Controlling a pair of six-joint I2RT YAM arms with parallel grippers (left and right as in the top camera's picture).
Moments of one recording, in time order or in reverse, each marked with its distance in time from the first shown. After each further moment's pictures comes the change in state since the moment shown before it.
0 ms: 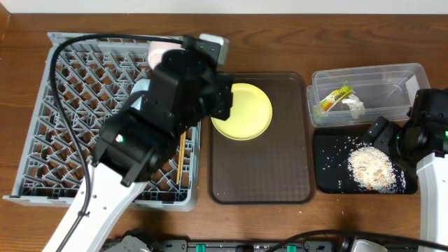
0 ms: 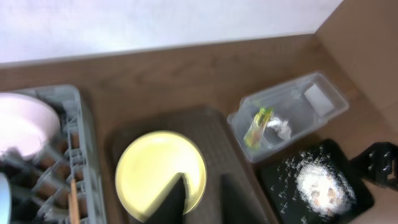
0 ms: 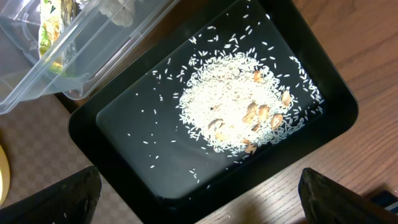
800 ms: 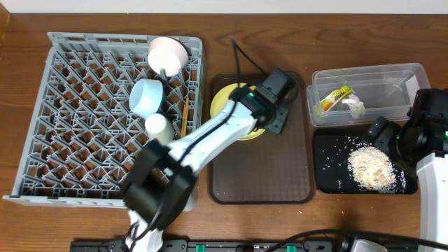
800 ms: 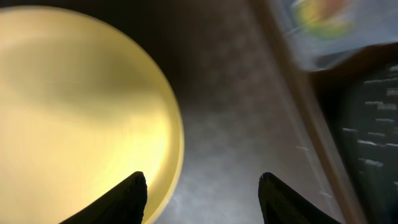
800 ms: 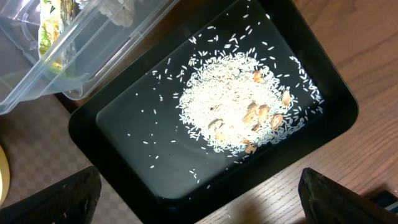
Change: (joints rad) left arm -0.177 0.694 -0.012 0.145 0.014 -0.014; right arm 0.000 0.000 0.000 0.000 0.000 0.000
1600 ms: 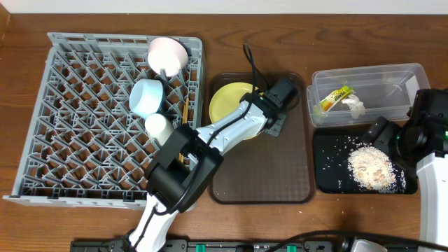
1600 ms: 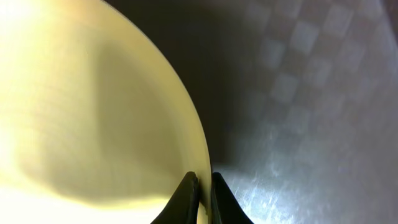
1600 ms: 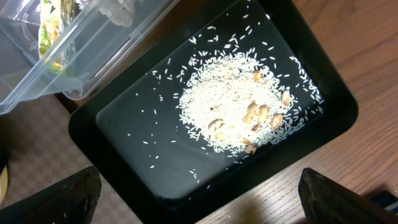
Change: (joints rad) left arm -0.007 0.177 0.018 0.051 -0.103 0.004; right arm 0.000 0.000 0.000 0.000 0.000 0.000
